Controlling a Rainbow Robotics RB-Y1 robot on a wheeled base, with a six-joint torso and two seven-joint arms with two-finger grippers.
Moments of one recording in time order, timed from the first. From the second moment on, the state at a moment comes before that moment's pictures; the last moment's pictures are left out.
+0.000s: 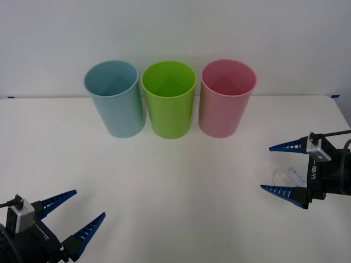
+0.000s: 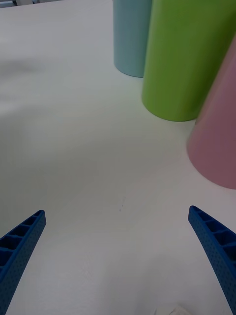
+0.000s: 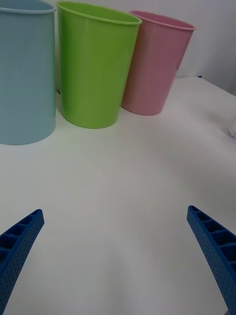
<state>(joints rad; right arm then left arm) -0.05 -0.52 -0.35 -1.78 1.68 -1.49 -0.26 0.68 0.68 0.00 -2.06 -0.98 -0.55 -0.02</state>
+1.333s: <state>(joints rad) -0.04 -0.51 -0.35 -1.78 1.68 -1.49 -0.26 0.68 0.68 0.00 -2.06 -0.98 -0.55 -0.02</state>
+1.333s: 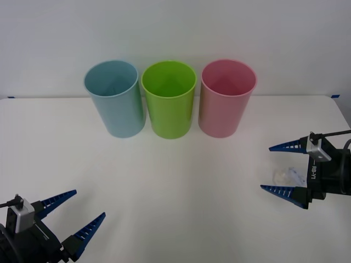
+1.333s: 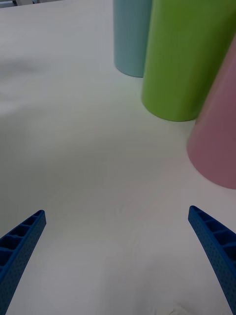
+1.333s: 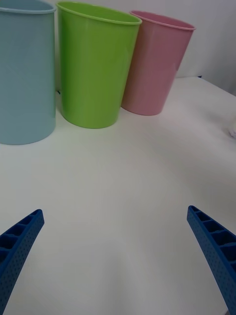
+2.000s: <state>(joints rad) -0.03 -0.63 -0.43 -2.09 1.75 -1.50 -0.51 0.68 0.68 0.00 -2.06 -0.98 -0.55 -0.02</state>
